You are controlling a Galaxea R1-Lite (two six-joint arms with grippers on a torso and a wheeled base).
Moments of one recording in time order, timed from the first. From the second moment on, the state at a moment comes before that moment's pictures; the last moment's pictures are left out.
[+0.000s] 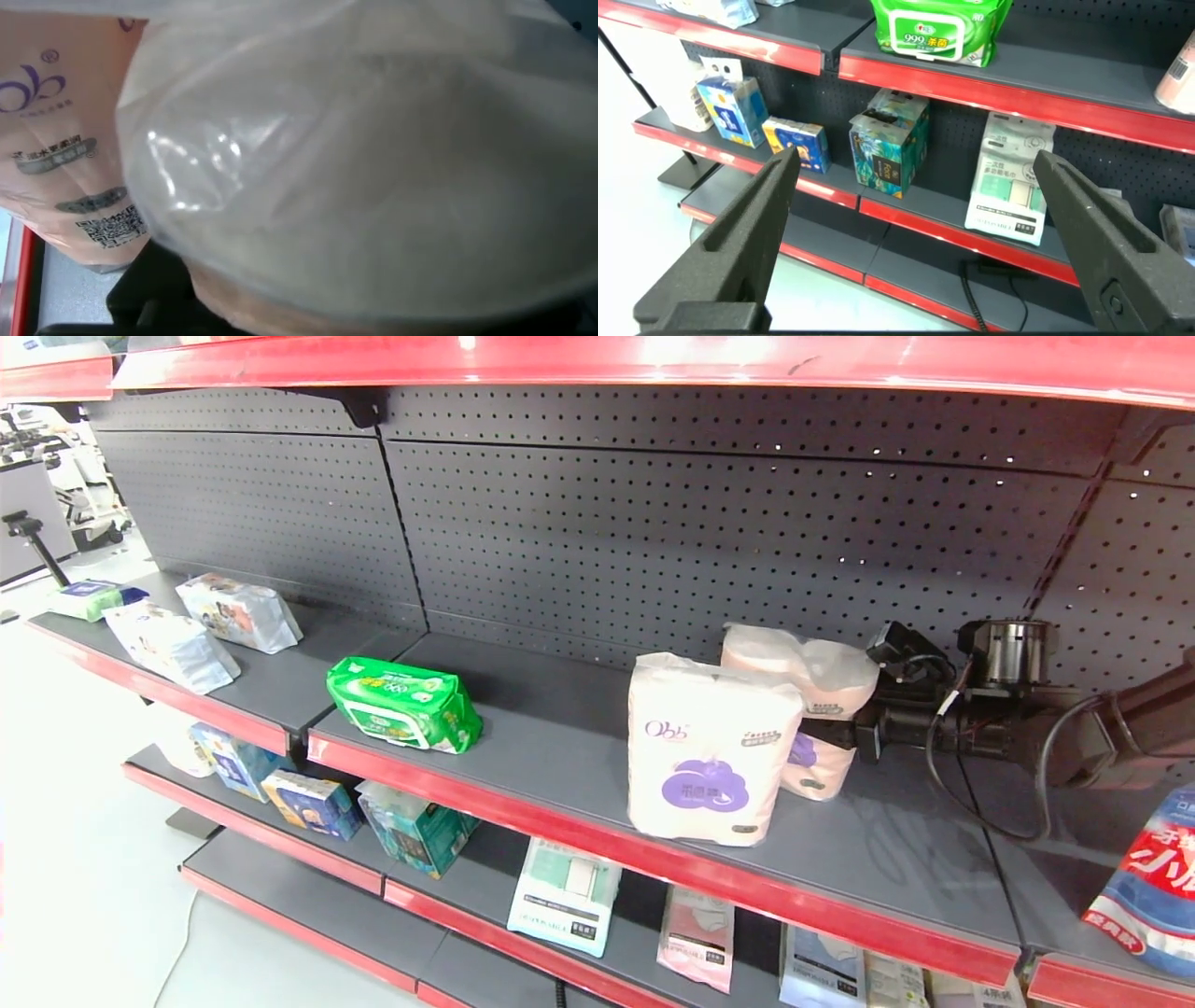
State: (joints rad) left arm -0.05 0.08 0.00 -0.01 0.07 -0.01; right arm -0.01 2.11 -1.01 -0.57 0.77 -0.60
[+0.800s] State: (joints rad) left arm -0.05 0.08 0.00 -0.01 0.07 -0.01; right arm 0.04 2.16 -1.11 -0.56 0.77 -0.55
